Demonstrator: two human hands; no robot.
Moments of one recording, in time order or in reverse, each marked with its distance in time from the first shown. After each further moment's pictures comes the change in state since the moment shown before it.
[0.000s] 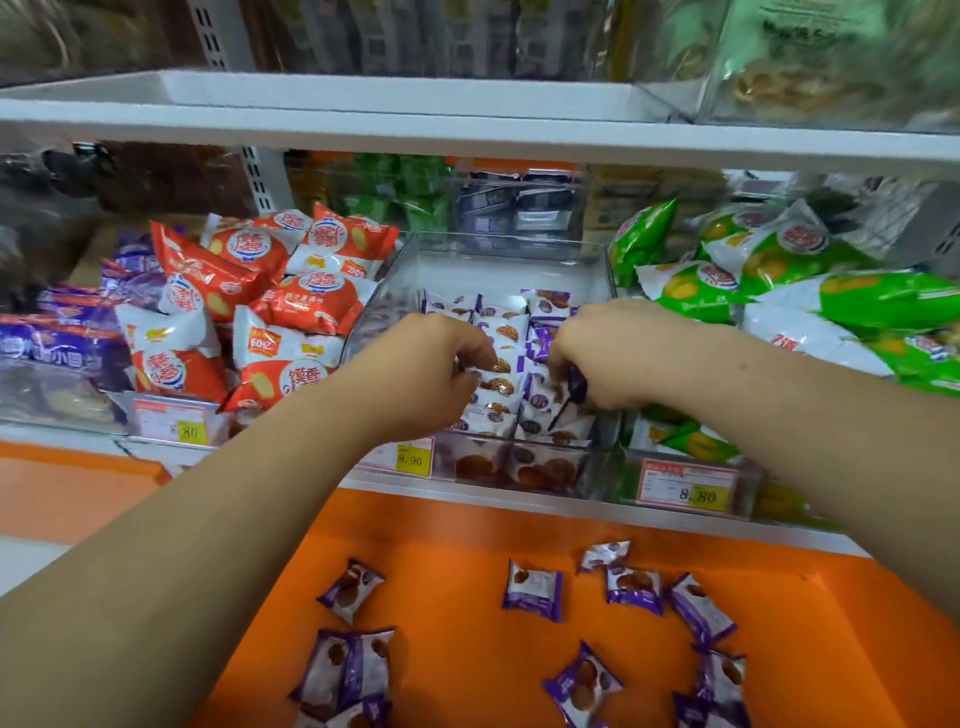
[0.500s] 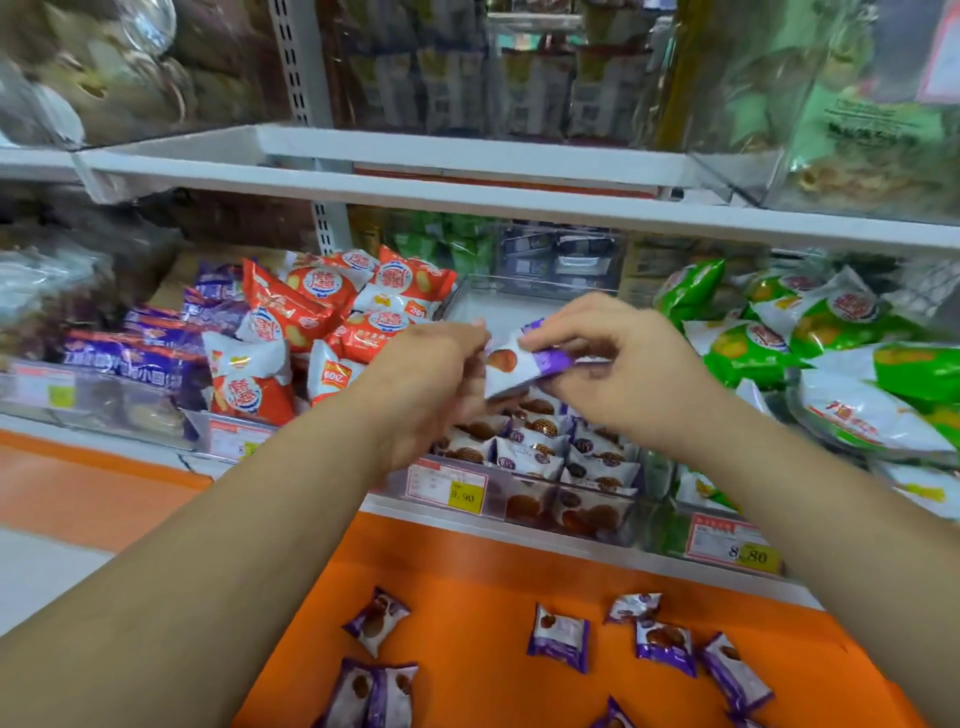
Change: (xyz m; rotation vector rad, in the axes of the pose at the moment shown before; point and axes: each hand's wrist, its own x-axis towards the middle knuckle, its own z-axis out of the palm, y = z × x) left_hand -0.010 -0.002 -0.035 -1.325 0.128 -0.470; right_hand -0.005 -0.039 -0.018 1.217 0.592 -0.099
